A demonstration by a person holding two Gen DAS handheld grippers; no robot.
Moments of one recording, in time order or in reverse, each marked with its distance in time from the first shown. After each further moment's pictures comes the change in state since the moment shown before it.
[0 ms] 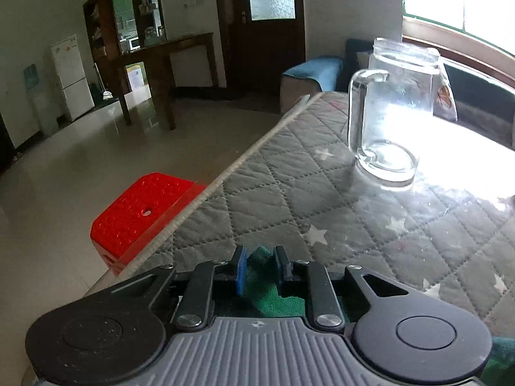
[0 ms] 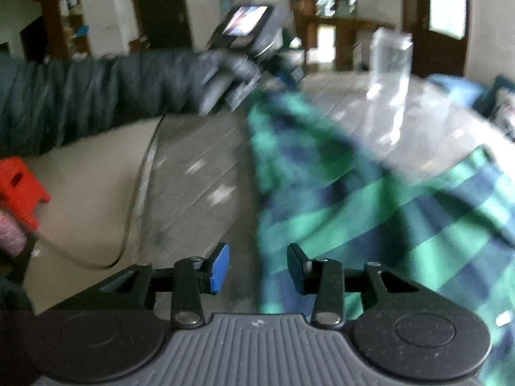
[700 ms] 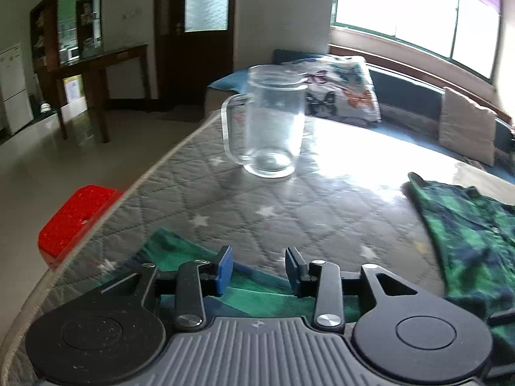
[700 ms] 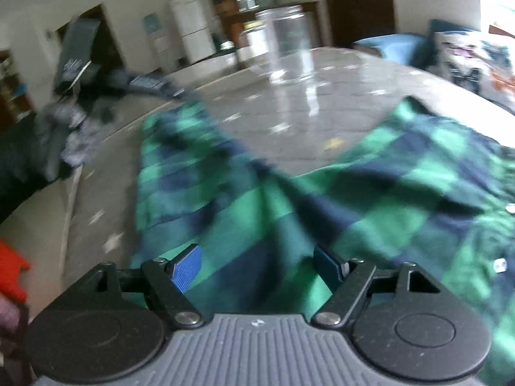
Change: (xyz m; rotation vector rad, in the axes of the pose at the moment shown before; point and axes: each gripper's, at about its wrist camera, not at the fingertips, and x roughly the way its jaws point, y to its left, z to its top) left arm -0.079 -0.042 -0.010 0.073 -0.030 -0.277; right arm 0.023 -0.085 0.004 0.246 0.012 -0.048
